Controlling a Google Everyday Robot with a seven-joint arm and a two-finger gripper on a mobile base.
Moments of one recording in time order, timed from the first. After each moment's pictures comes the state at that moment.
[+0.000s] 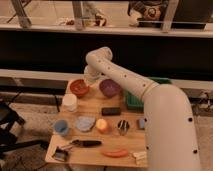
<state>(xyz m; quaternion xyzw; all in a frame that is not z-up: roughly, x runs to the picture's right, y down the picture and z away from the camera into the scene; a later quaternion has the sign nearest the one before) -0.108 -0.046 0.877 -0.16 -0.22 -0.22 0.94</state>
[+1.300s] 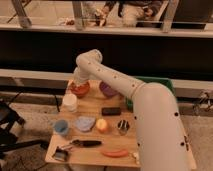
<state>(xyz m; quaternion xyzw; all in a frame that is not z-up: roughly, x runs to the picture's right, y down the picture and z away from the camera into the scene) -0.172 -0.047 0.887 -0.12 -0.26 -0.27 0.92</state>
